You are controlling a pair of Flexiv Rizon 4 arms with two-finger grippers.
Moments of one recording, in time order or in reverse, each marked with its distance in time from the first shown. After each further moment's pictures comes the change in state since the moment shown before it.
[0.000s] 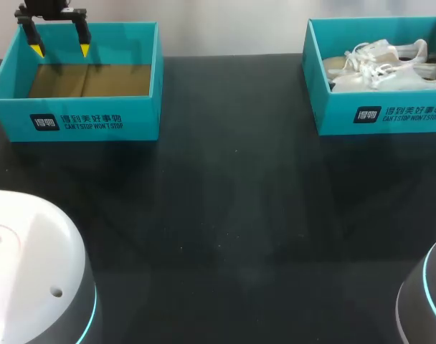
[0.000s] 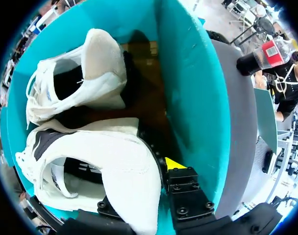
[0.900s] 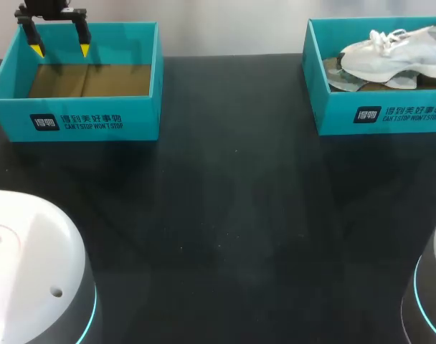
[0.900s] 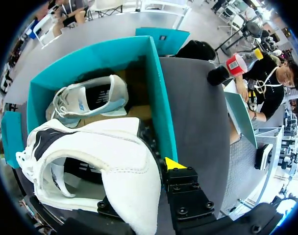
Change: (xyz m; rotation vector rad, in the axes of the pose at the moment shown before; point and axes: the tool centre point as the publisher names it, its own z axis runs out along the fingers) left arm 0.000 0.000 0.000 0.000 0.000 0.000; right arm -0.012 -0.006 -0.110 -0.049 -0.085 0.035
